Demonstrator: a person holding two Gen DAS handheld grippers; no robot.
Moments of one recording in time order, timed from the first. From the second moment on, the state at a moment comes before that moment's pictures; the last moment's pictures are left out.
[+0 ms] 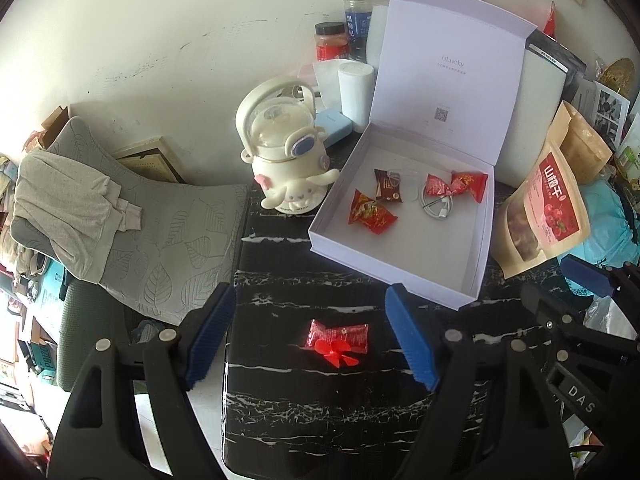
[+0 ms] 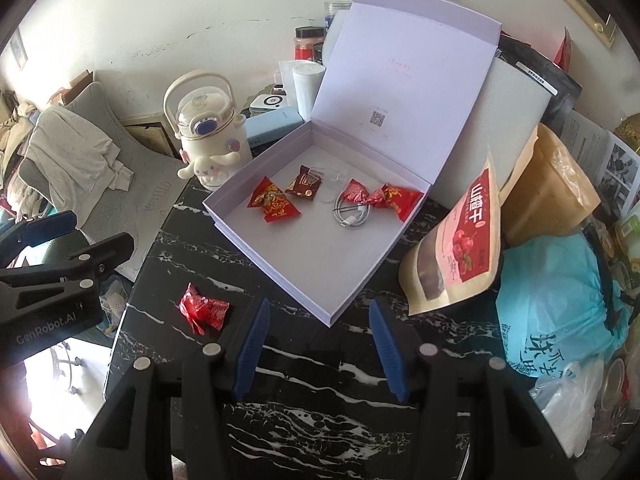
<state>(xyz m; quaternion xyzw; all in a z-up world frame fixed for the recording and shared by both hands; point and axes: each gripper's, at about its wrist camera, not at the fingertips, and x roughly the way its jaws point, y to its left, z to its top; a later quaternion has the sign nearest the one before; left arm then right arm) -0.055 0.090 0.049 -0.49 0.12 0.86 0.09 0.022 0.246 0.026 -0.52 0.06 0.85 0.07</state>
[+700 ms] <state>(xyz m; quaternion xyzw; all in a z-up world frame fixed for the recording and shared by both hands) -0.013 0.050 -0.019 -0.55 0.08 0.83 0.08 0.037 0.213 -0.044 -0.57 0.05 0.82 0.01</state>
